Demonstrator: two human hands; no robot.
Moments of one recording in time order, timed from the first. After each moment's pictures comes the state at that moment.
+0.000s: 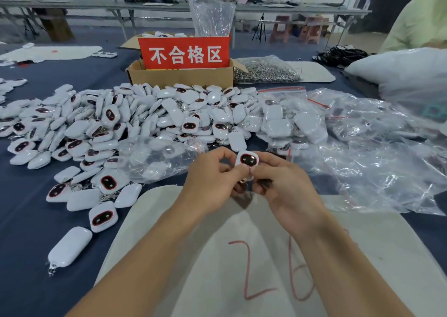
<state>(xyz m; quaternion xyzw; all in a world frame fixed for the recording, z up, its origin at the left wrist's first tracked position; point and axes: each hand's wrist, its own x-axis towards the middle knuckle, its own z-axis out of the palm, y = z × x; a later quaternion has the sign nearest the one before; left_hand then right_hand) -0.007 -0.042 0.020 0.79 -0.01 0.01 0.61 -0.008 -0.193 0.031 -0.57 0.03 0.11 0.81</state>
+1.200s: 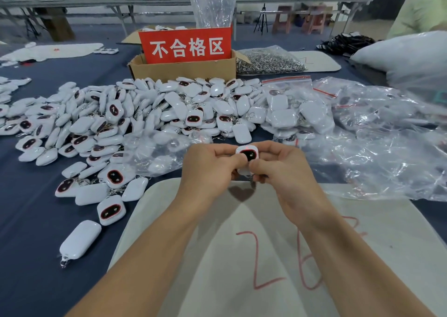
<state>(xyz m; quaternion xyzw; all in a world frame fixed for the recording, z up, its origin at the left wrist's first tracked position) -0.010 -0.038 0.029 0.74 0.05 0.04 0.67 -0.012 -0.186 0.033 -0.68 0.00 0.06 0.73</state>
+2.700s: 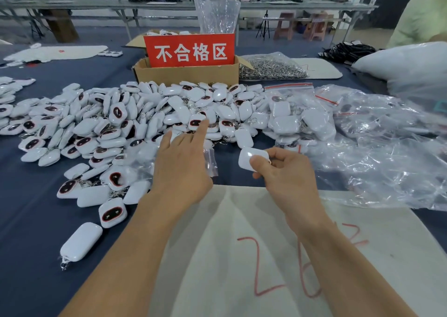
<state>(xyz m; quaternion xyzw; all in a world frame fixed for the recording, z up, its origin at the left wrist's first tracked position) -0.003 0.010 0.034 0.99 -0.01 0.13 0.09 -0.009 -0.186 0.021 -0.78 0.02 -0.06 0.62</state>
